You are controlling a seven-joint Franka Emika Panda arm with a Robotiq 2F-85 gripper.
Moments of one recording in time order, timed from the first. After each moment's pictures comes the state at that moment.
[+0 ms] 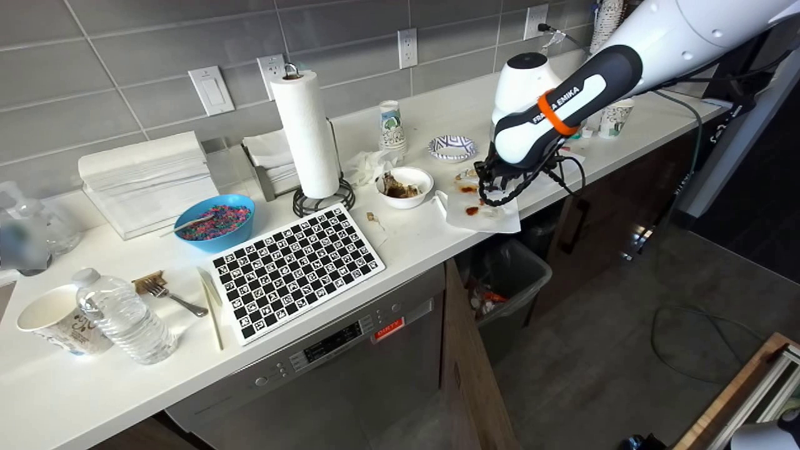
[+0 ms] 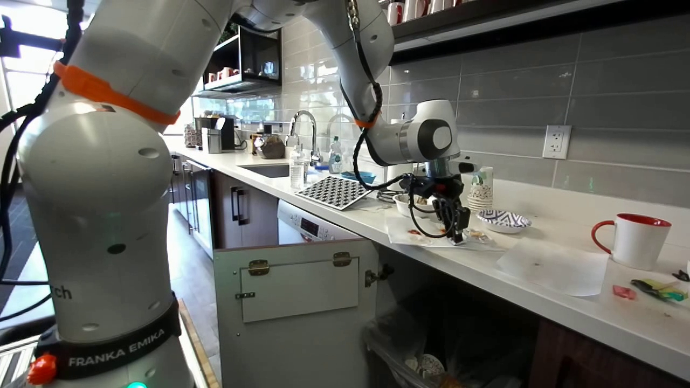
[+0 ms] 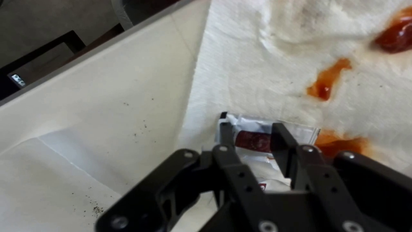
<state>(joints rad) 0.09 0.46 -0.16 -1.94 -0.17 2.62 0.53</state>
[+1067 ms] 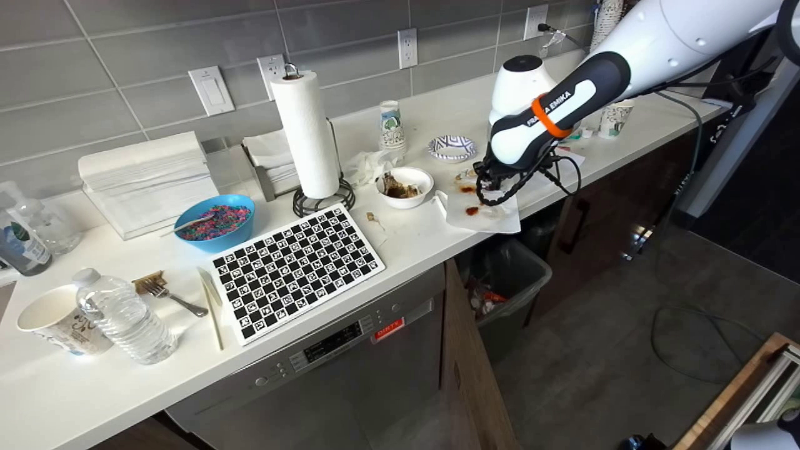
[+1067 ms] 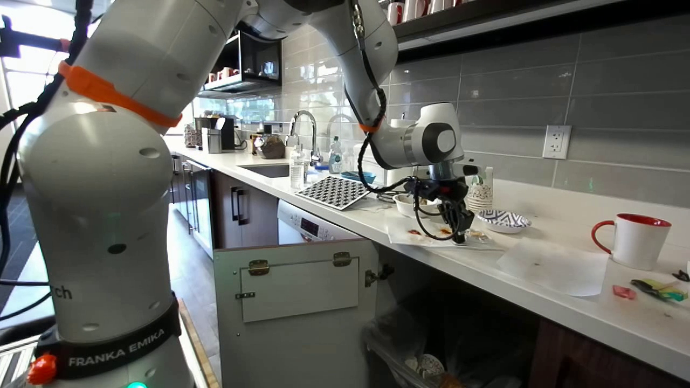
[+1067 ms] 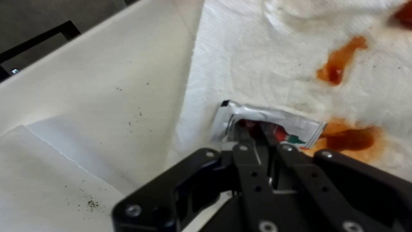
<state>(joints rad) 0.09 0.50 -0.17 -1.89 -0.17 2.62 0.52</state>
